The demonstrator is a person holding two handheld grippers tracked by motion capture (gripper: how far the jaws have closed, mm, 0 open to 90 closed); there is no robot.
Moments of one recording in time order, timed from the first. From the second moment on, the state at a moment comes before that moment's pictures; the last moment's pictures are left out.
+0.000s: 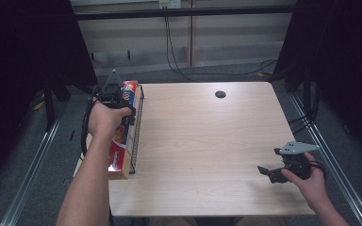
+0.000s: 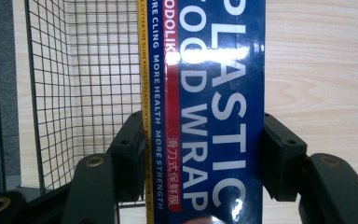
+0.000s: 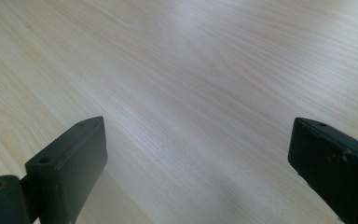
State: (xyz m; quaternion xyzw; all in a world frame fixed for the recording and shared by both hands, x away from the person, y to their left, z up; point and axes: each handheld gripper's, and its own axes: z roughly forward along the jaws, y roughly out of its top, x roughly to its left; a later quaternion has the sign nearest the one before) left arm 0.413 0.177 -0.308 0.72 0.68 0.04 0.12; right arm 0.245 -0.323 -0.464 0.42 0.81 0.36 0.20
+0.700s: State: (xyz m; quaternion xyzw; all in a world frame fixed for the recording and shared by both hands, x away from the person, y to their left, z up) left arm 0.427 0.194 -0.318 0.71 0.69 0.05 0.11; right arm 0.247 -0.322 -0.467 0.42 0.81 0.36 0.20
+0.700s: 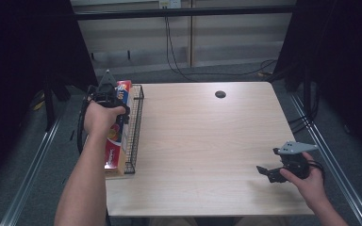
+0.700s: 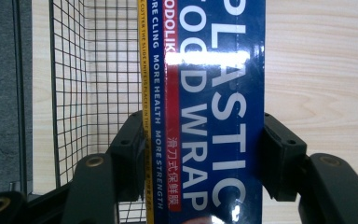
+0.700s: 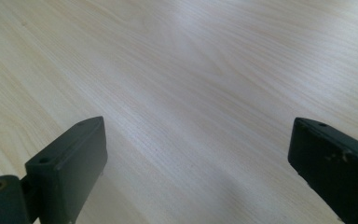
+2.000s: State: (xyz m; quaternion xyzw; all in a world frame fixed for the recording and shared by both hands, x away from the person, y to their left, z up) left arm 0.451 0.205 -0.345 0.71 0.70 0.04 0.10; right arm 0.247 -0.320 -0.468 0.41 0.81 0.36 0.20
